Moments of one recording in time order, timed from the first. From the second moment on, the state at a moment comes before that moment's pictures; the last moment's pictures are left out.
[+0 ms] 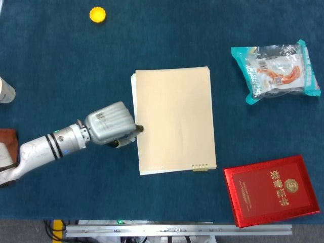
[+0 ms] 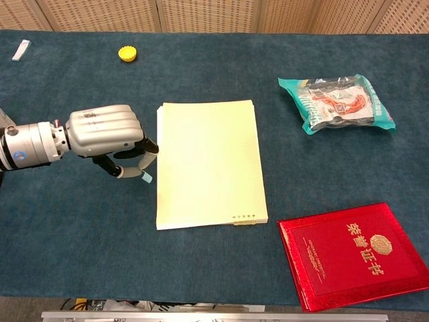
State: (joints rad) left arm -0.85 -1.43 0.20 -1.24 1.93 1.12 -0.24; right arm 0.08 -0.97 0.03 -1.75 -1.62 1.52 -0.10
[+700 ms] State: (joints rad) left arm -0.91 -1.47 0.13 -1.33 1.82 0.97 -0.15; right arm 0.07 -0.98 0.03 -1.71 -1.62 1.53 -0.06
